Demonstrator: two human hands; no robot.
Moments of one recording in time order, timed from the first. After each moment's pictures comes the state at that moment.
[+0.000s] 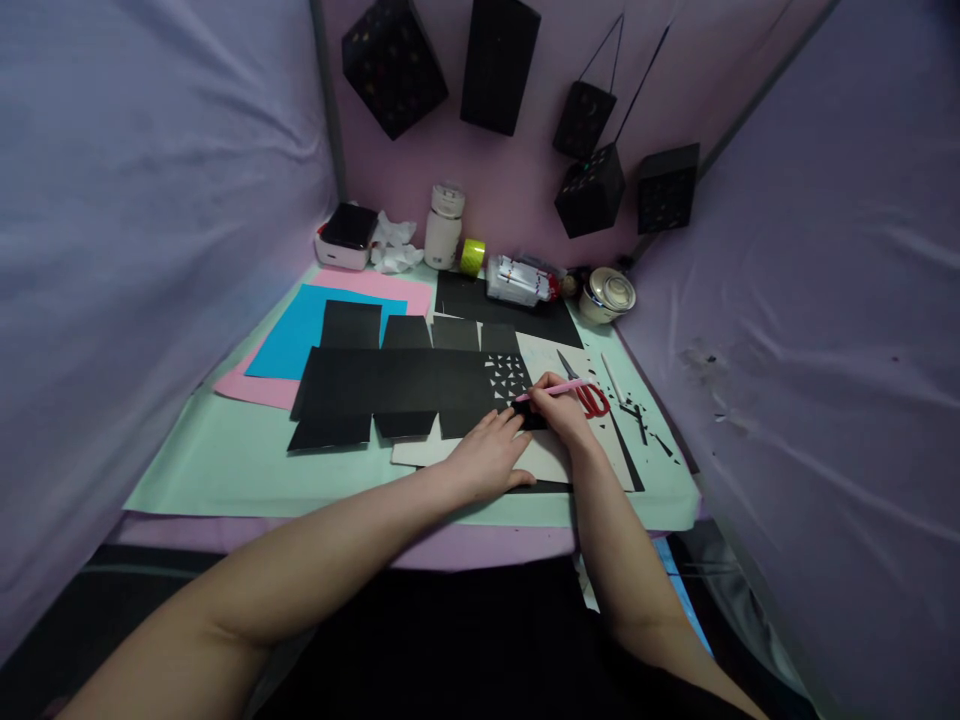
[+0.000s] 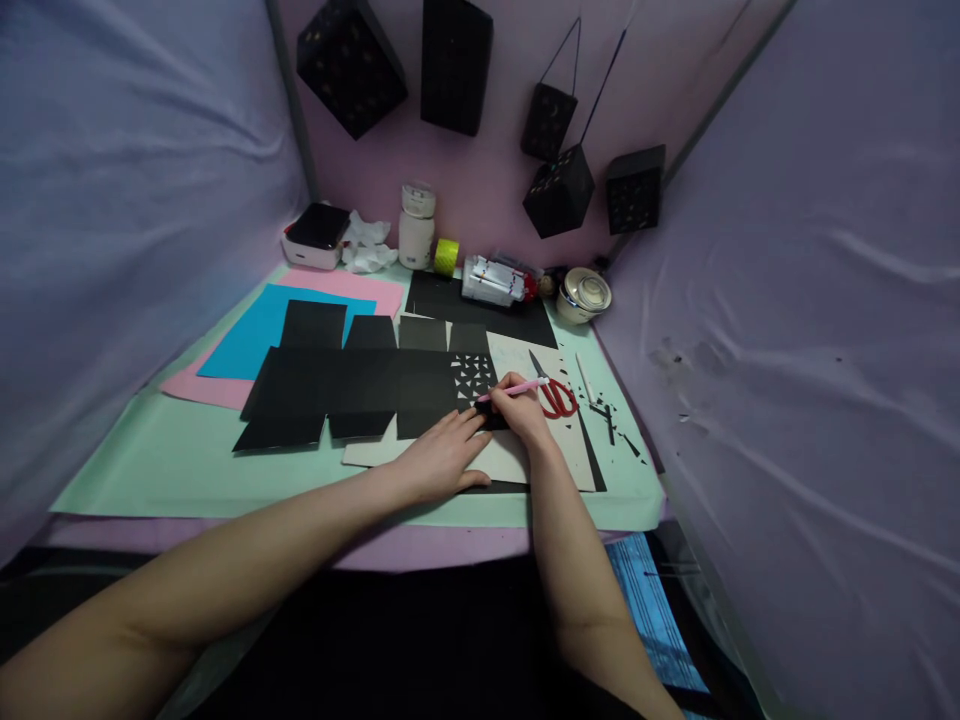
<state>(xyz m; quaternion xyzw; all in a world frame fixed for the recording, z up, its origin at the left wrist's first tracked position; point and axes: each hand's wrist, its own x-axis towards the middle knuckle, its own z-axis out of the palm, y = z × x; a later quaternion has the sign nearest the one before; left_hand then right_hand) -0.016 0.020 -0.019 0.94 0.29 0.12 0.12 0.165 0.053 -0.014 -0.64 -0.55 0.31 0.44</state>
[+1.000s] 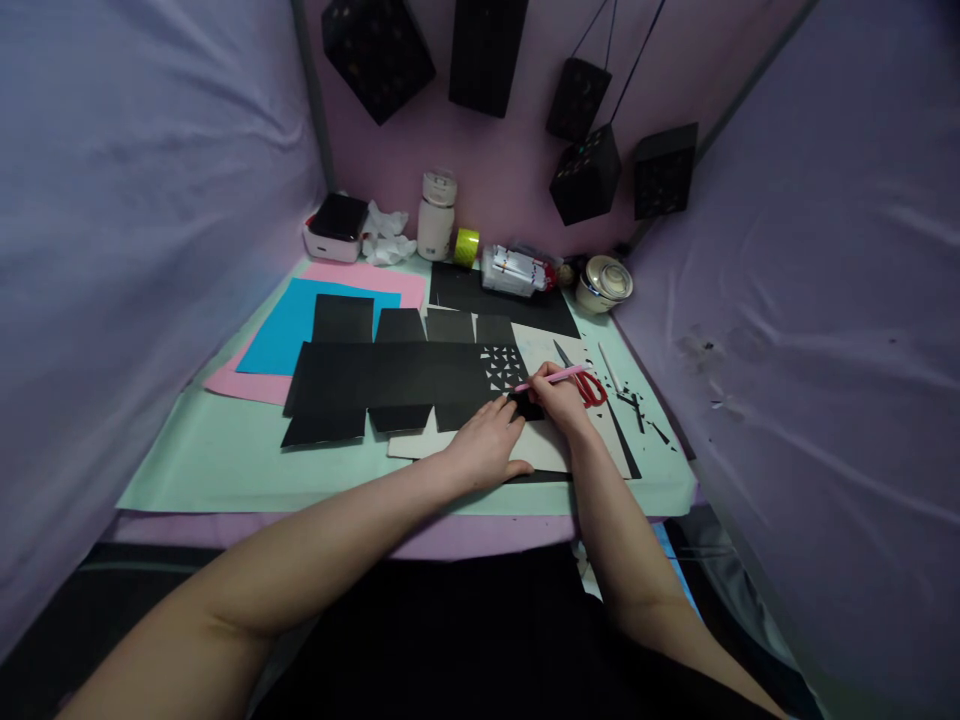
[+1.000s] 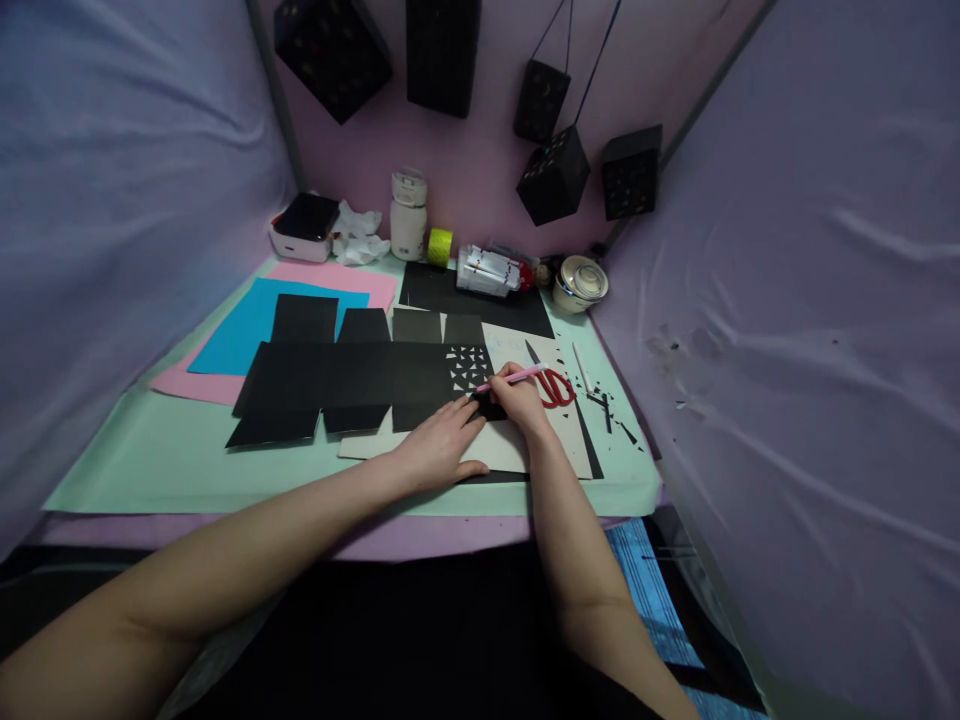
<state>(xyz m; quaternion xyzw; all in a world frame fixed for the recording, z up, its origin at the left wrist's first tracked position) -0.014 0.021 -0.015 0.93 0.30 0.12 0.14 0.168 0.054 -0.015 -0.65 -0.54 0.30 0.44</state>
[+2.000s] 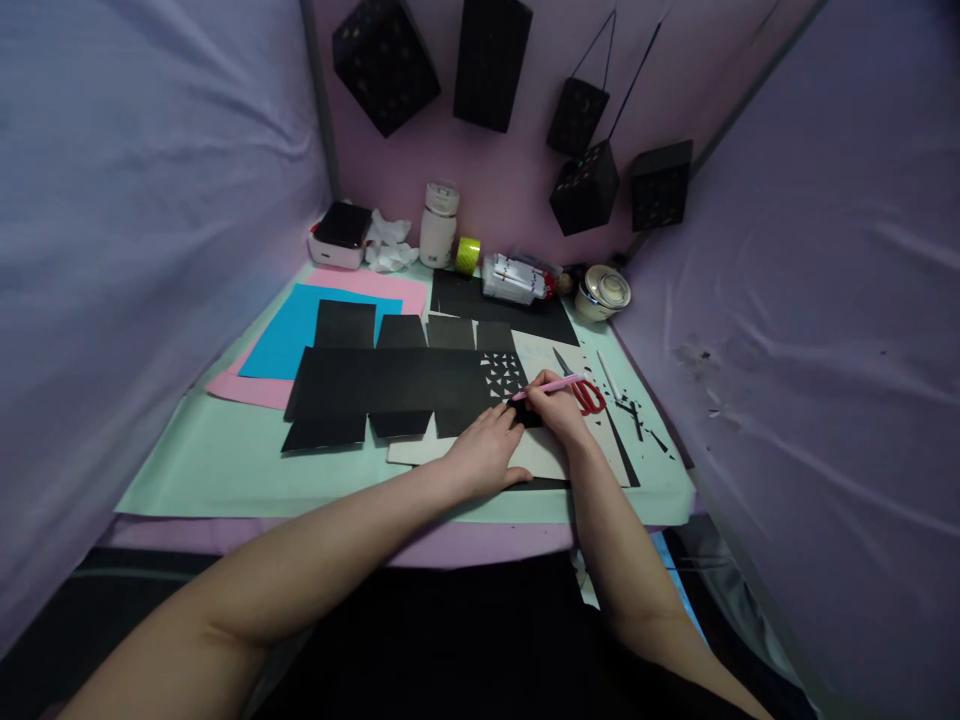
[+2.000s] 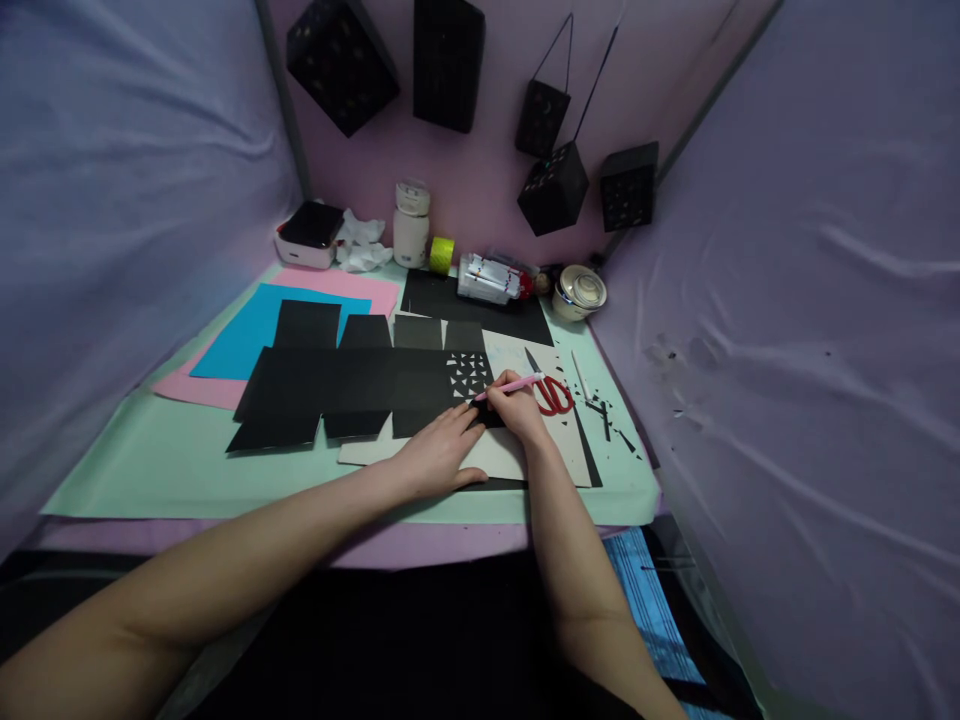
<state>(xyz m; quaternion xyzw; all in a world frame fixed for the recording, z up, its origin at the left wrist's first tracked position) -0.014 0.021 -0.014 0.93 0.31 0.11 0.15 0.168 0.052 -0.015 -0.64 -0.56 0.30 0.43</state>
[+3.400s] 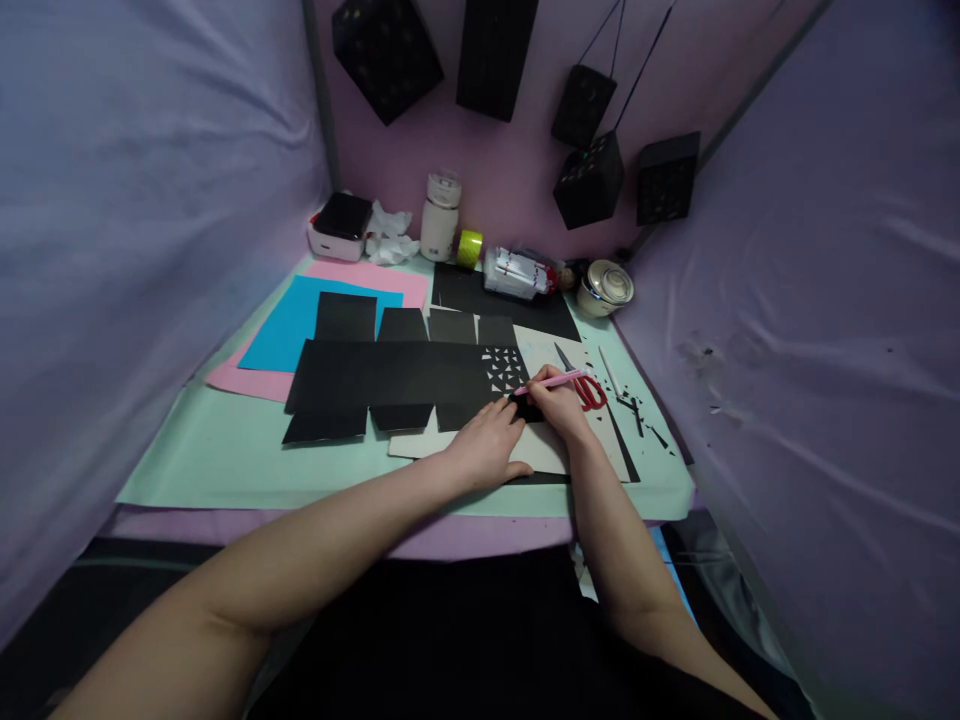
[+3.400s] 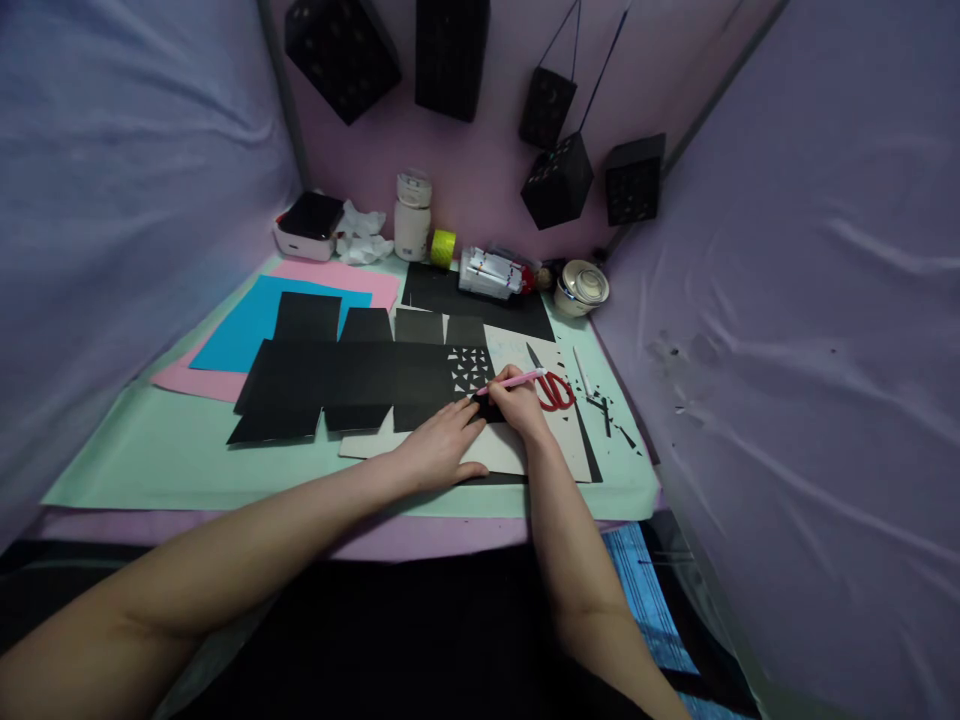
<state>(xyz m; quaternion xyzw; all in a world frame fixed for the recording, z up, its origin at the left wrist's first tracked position) -0.013 0.022 -0.015 0.94 0.30 0.12 0.13 0.166 0.049 -0.013 -0.64 -0.57 0.28 0.43</state>
